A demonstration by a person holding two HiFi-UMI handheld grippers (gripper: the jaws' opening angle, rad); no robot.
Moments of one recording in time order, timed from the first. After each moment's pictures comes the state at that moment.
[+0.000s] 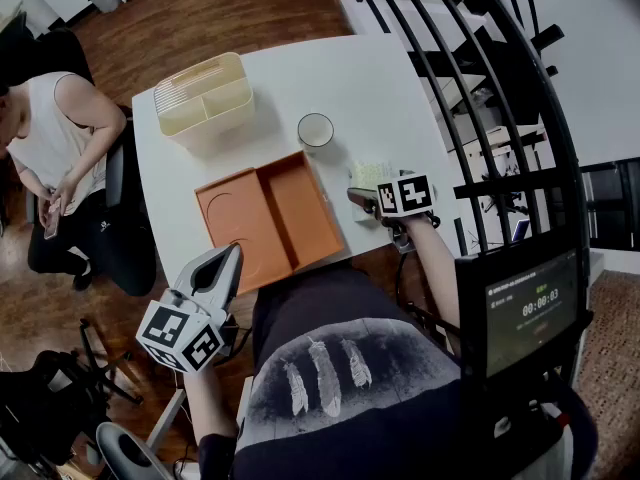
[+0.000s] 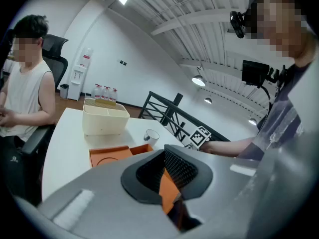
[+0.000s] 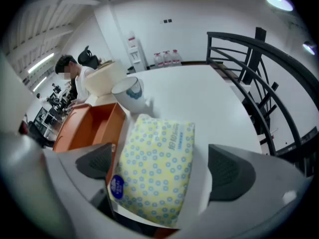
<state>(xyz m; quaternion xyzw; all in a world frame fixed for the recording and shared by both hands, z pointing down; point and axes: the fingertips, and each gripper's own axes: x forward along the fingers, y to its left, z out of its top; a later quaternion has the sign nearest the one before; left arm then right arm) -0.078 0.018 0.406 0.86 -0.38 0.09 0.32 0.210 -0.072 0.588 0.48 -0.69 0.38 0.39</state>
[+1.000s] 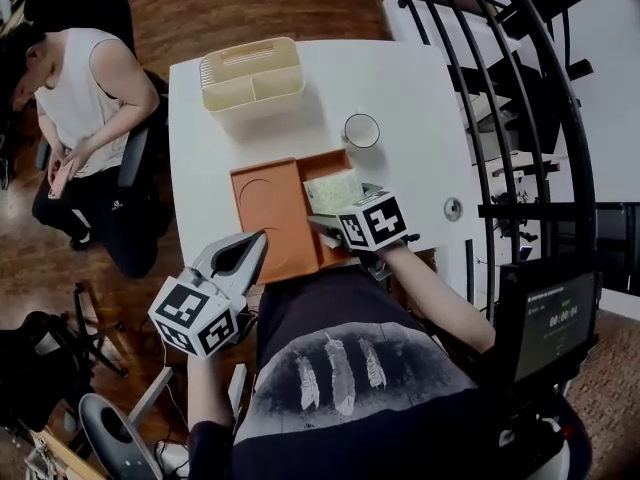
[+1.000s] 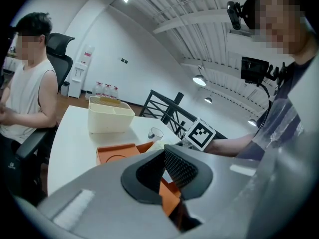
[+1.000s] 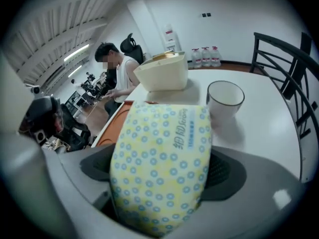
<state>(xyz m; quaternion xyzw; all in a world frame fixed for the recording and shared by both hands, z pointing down) -0.104 0.018 0.409 0.86 -0.37 0.10 0.33 0.013 -0.036 0.548 0.31 -0.78 0.36 0.40</state>
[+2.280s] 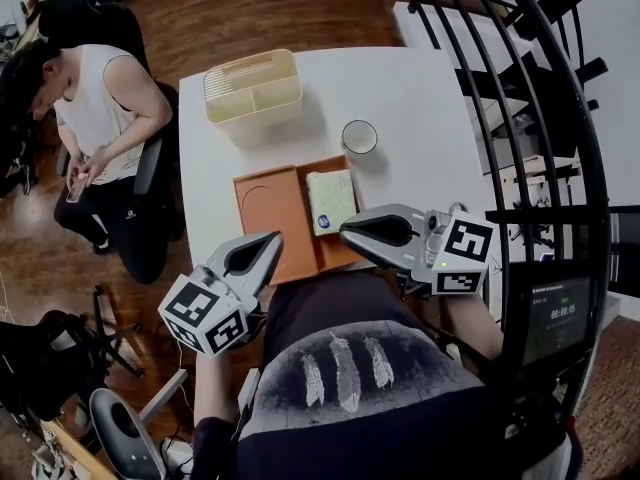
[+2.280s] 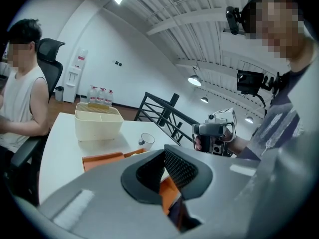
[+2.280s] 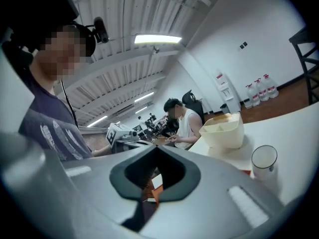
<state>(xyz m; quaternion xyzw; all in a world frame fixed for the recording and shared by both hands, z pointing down) -0.064 0.014 0.382 0.88 -0.36 0.09 0.31 0.019 0.006 0.339 0.08 -0.96 0.27 0.06</state>
